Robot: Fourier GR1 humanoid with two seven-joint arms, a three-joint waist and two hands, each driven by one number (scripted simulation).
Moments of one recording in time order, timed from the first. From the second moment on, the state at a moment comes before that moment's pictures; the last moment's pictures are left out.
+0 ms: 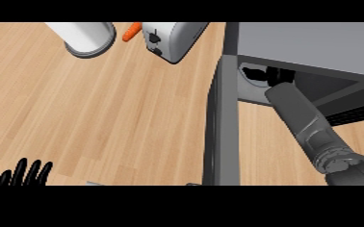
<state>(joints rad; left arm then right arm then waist) 0.62 0.10 0.06 -1.96 0.34 -0.43 -0.44 -1.01 -0.21 0.03 -0.02 0.24 -0.97 -0.53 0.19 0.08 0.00</state>
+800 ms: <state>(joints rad) 0.60 0.10 0.07 -1.95 0.33 -0.43 -0.45 -1.01 -0.12 -0.02 -0.08 0.20 -0.74 -0.63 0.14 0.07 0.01</state>
